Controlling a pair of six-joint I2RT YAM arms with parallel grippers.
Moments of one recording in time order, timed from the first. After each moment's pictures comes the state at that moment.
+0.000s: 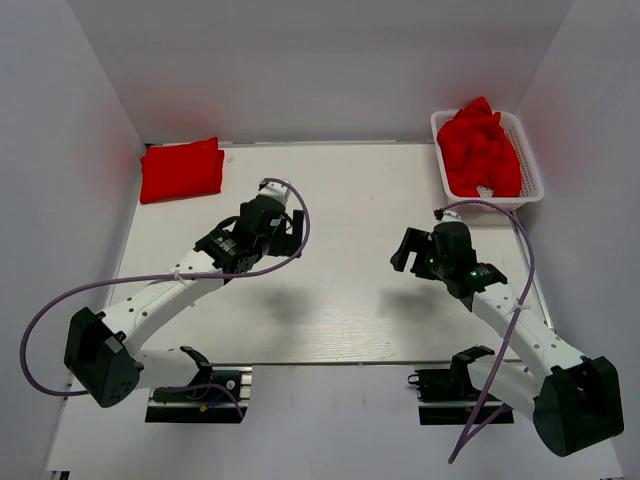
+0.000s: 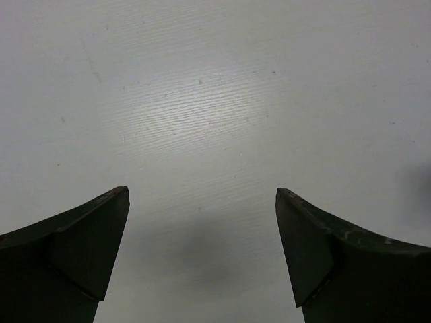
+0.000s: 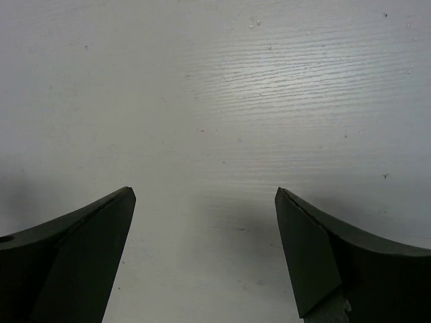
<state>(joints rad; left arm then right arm) -0.70 1.25 1.04 -0.48 -0.31 -0.34 0.36 1.00 0.61 -0.32 -0.02 0.50</state>
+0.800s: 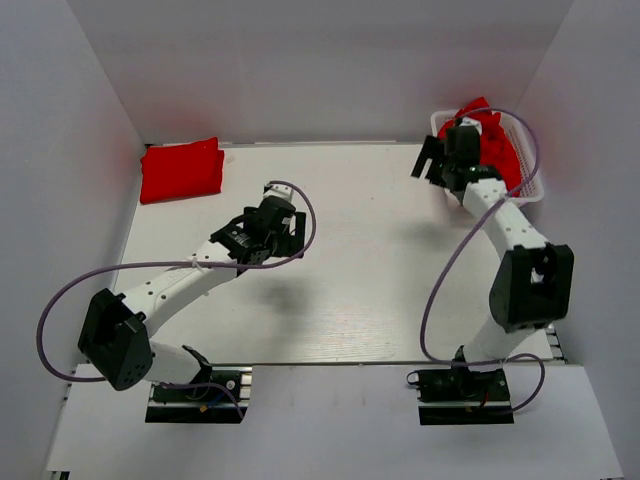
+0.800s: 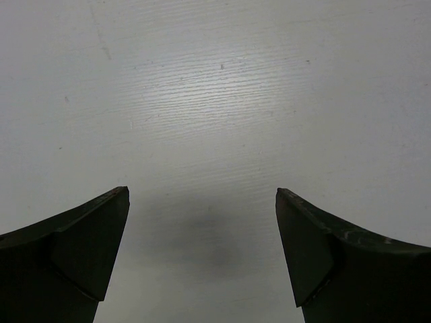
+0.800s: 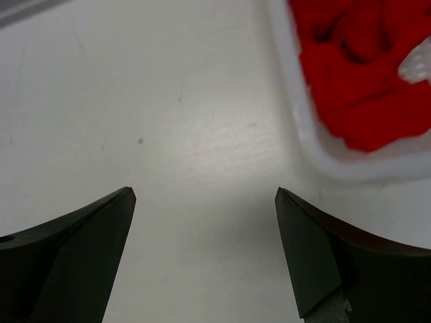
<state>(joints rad) -0.70 1.35 1.05 -0.51 -0.38 -0.39 0.20 1.60 1.32 -0.38 0.15 0.37</state>
